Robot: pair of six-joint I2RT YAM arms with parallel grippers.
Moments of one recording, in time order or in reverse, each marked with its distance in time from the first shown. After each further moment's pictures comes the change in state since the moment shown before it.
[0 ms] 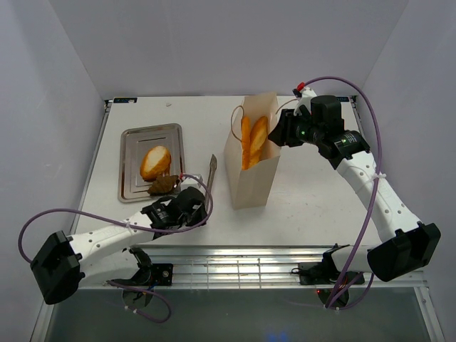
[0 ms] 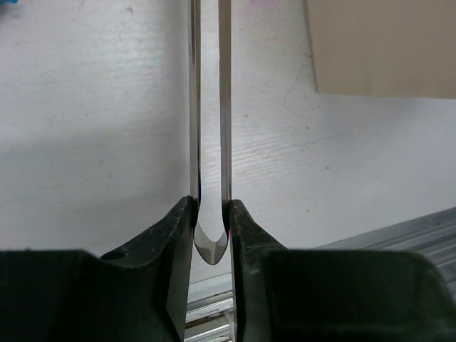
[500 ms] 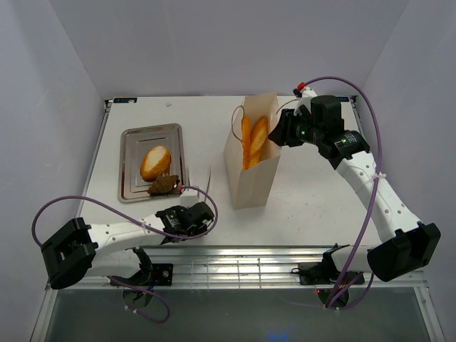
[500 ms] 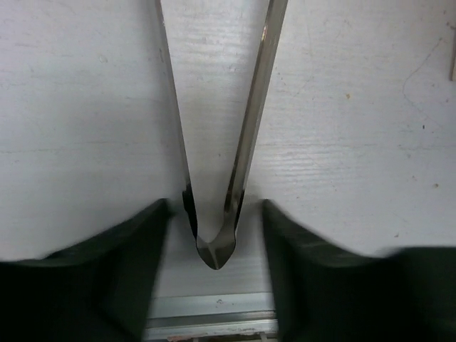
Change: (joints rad) left arm -0.145 0.141 -0.058 -0.082 -0.221 -0.223; right arm 0.000 0.000 0.000 0.000 0.008 0.000
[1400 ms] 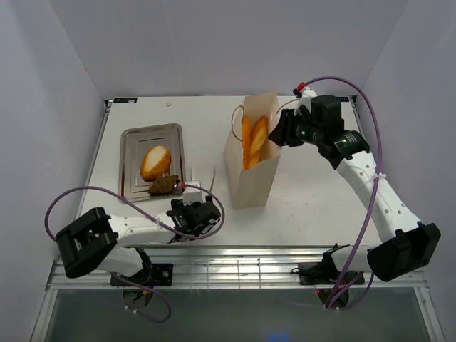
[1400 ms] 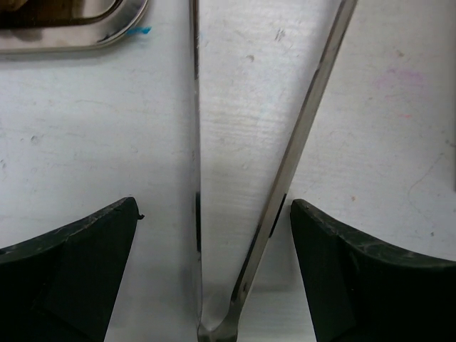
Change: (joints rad) left arm -0.011 0.151 0.008 0.170 -0.260 0.008; right arm 0.000 0.000 0.000 -0.001 0.000 -0.002
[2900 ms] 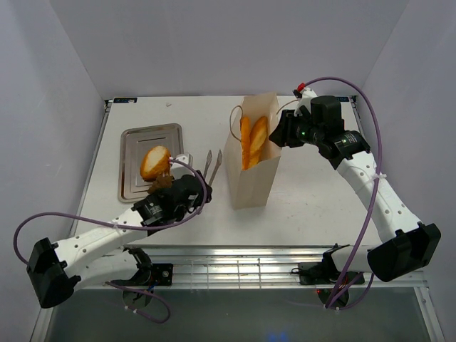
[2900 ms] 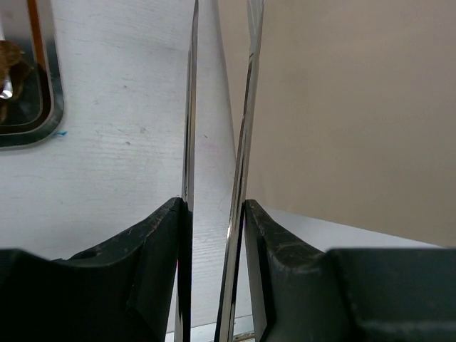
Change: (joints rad) left arm 0.087 -0.305 0.193 -0.032 0.186 0.119; right arm 0.000 -0.002 0.000 -0.015 0.006 -0.002
